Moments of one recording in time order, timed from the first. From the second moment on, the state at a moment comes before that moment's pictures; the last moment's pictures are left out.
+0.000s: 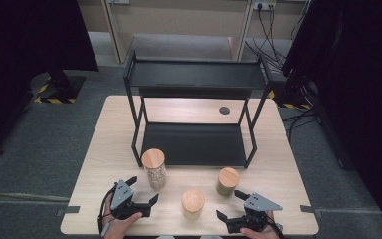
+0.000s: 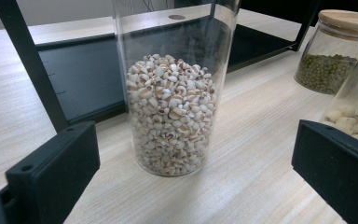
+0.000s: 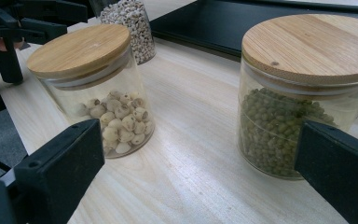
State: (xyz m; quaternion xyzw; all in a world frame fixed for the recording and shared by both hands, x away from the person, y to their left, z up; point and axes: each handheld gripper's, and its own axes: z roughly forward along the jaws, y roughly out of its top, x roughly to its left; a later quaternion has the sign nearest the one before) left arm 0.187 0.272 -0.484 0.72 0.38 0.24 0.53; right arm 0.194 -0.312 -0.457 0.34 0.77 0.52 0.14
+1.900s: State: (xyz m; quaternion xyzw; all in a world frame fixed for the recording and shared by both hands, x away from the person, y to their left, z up) left arm 0.214 0.267 -0.471 0.72 0.39 0.23 0.52; right arm 0.196 -0.310 -0.459 0.34 0.77 0.52 0.13
